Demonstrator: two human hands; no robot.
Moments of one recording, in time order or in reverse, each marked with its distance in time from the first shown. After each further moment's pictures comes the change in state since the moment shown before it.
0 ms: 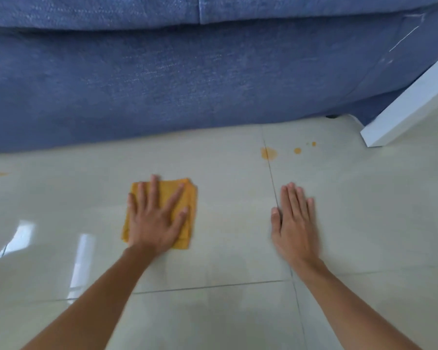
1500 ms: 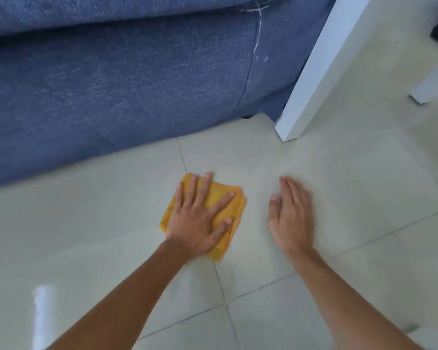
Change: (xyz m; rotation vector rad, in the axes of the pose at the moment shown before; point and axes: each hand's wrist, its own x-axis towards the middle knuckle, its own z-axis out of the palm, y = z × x) left_hand 0.048 0.235 0.007 0.056 -0.019 0.620; right_hand 0.027 0.131 -0.031 0.127 0.267 0.323
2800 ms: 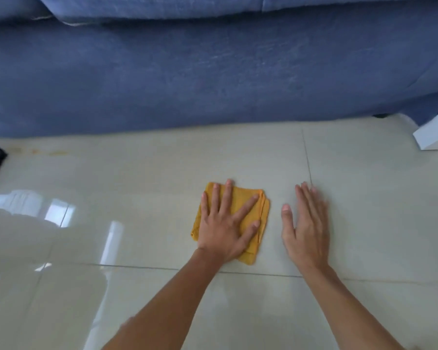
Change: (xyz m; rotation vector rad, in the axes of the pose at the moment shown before) left_hand -0.168 -0.080 0.006 -0.093 0.079 -0.454; right_hand -0.112 -0.162 0.026 0.280 -0.095 -0.308
